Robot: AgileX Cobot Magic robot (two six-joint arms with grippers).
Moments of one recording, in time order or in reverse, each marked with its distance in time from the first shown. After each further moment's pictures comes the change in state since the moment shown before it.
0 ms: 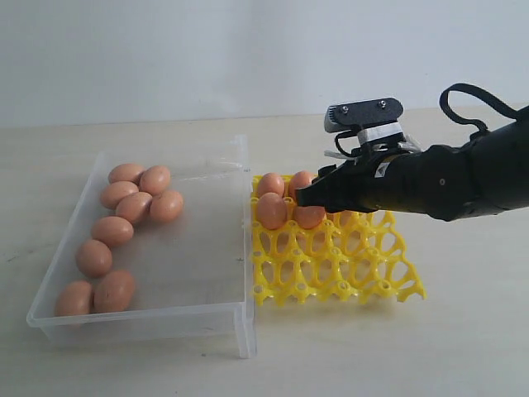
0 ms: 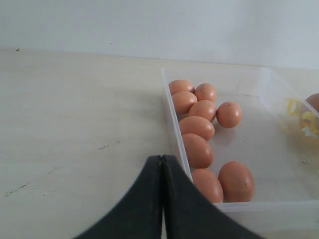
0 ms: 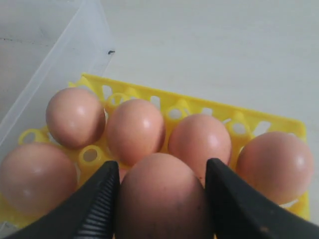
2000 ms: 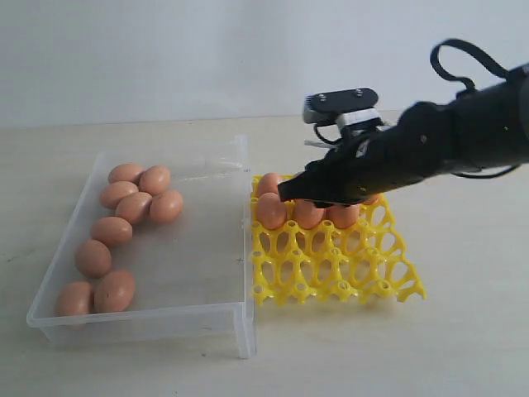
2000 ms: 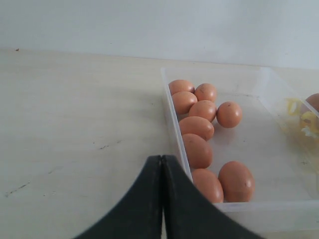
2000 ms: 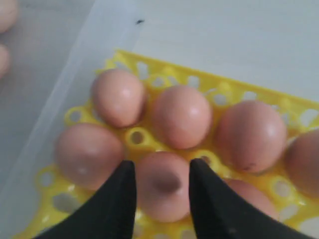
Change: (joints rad) left arm 0.000 0.000 0.000 0.000 0.000 0.000; right arm 0.034 0.000 -0.176 -0.004 0.360 -0.023
